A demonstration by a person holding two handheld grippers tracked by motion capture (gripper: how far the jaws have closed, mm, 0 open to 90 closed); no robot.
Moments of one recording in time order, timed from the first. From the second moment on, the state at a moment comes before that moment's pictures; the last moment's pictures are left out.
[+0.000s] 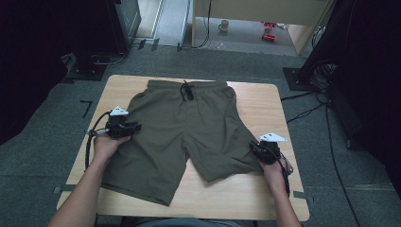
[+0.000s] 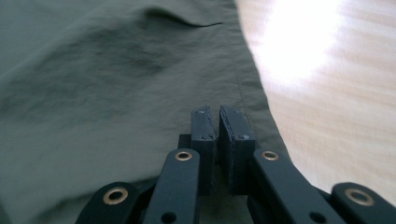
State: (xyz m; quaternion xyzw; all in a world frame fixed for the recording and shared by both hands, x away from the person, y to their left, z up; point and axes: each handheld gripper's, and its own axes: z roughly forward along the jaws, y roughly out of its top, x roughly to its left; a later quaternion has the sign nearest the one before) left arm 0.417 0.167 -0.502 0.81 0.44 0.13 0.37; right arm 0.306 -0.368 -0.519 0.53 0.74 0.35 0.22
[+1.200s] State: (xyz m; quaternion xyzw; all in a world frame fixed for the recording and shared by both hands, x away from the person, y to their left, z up) left arm 0.389 0.153 -0.485 0.80 0.42 0.12 0.41; right arm 0.222 -0.324 -0.486 0.44 0.77 0.43 0.17
